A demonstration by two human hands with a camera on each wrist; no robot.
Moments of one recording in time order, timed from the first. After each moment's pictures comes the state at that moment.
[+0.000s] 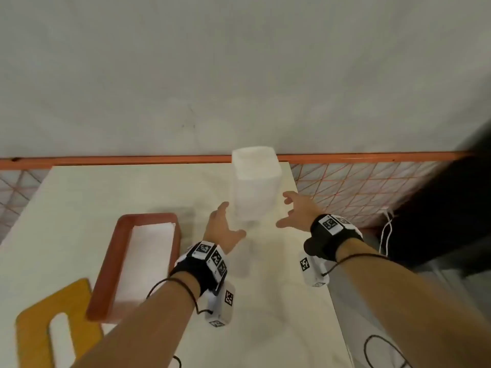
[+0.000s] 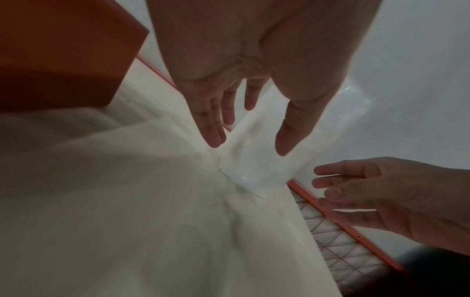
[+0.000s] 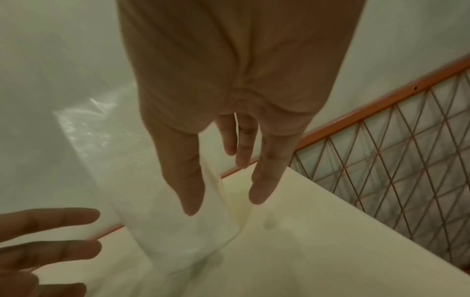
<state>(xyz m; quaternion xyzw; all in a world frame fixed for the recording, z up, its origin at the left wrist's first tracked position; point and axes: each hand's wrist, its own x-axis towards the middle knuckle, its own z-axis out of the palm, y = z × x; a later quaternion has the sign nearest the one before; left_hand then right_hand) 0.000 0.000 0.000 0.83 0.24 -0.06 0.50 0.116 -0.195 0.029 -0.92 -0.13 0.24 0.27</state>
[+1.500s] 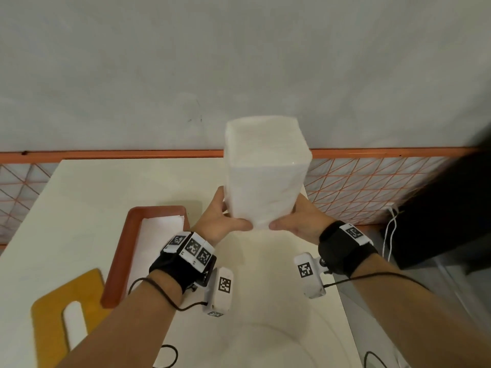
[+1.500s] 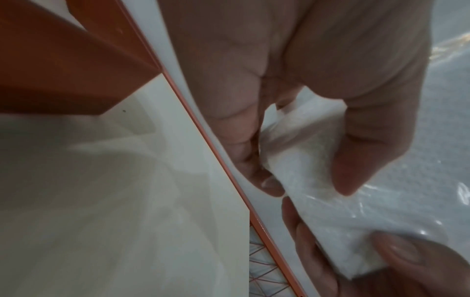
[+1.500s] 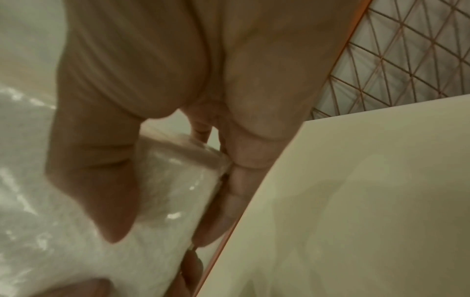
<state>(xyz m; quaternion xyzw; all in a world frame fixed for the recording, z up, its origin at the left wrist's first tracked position) -0.025 0.018 0.052 0.69 0.15 -0.04 0.71 0.059 -0.180 0.061 -0.66 -0.16 0.37 0.63</state>
